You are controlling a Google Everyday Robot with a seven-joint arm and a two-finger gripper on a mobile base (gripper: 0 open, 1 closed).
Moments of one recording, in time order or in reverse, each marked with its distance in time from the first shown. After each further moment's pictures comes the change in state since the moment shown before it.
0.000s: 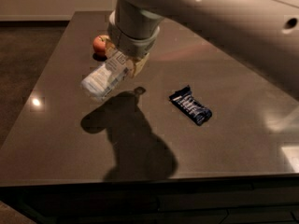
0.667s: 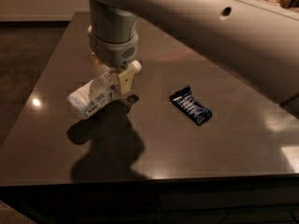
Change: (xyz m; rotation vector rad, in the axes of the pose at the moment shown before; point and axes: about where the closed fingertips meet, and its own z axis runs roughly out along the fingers) arm -0.047 0.014 0.019 -0.259 -0.112 0.136
